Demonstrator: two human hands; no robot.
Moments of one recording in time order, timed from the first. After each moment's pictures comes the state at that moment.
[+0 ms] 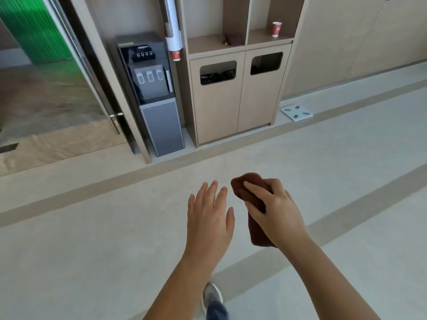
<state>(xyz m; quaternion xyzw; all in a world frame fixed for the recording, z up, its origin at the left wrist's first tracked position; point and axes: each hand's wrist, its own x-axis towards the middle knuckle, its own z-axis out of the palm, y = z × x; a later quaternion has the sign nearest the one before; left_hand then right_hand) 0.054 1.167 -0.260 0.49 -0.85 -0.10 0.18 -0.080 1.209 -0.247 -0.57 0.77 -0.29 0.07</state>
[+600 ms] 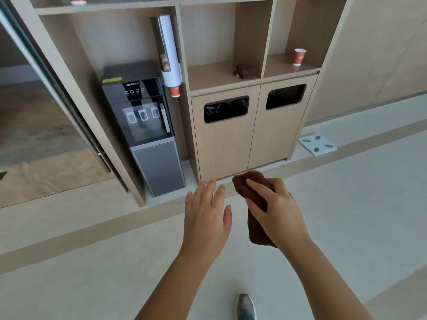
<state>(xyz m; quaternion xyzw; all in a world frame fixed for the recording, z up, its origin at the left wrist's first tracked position) -0.109 0.789 -0.239 0.50 -0.84 -0.07 0.21 -0.247 0.830 -0.229 -0.57 0.75 -0.33 0.07</state>
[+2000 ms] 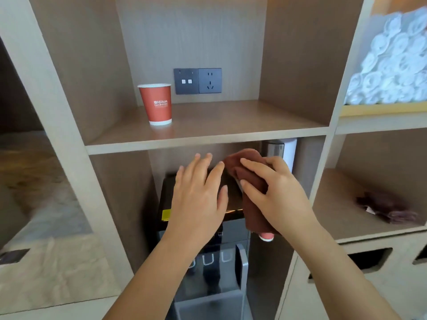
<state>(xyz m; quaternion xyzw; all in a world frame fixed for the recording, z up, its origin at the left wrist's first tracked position) 0.031 0.111 -0.063 0.48 -0.78 0.13 0.38 -0.120 0.120 -0.063 -0.70 0.58 -0.42 -0.02</state>
